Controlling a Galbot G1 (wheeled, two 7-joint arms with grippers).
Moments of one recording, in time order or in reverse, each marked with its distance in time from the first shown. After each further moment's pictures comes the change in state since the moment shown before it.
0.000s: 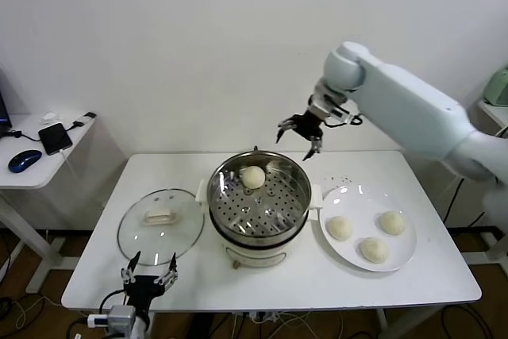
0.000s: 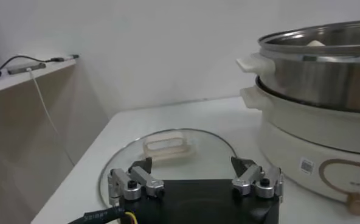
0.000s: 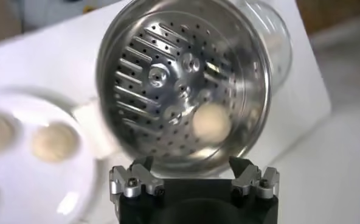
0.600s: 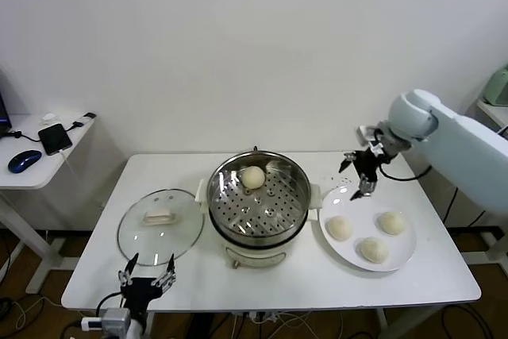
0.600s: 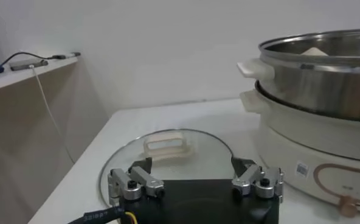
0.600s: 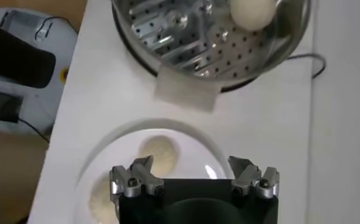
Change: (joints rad) left arm 0.028 0.000 -0.008 -0.031 -0.025 0.015 0.008; right arm -0.332 -0.199 0.167 0.156 -0.115 -0.386 0.041
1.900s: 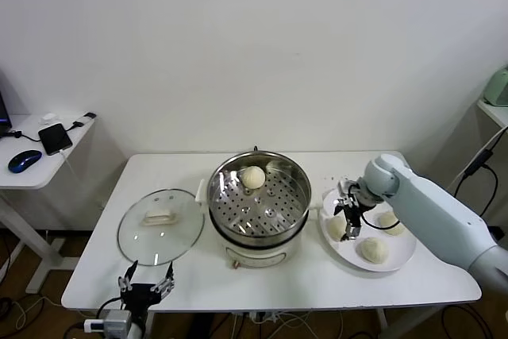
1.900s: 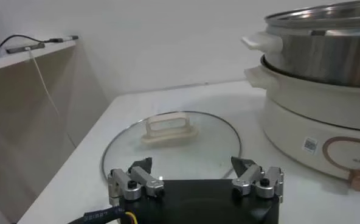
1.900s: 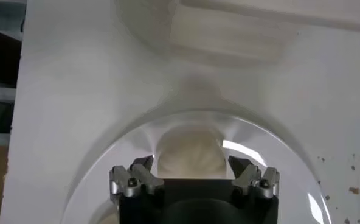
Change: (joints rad) left arm -0.013 0.014 -0.010 0.055 0.010 0.004 0.001; right arm -0.277 0.189 0.160 -0.212 -0.201 0.014 0.102
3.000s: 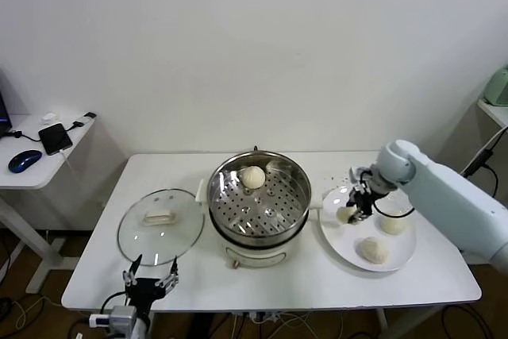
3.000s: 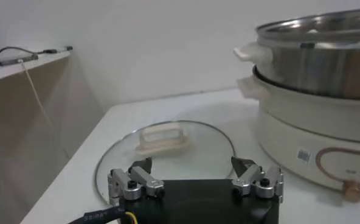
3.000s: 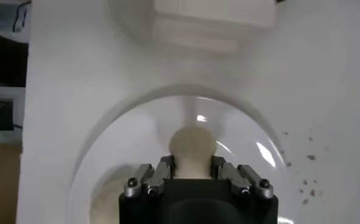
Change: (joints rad) left arm -0.022 -0.003 0.021 -0.012 0.023 -0.009 -0.002; right arm 0.271 -0.144 -0.200 0.136 0.207 -0.104 -0.050
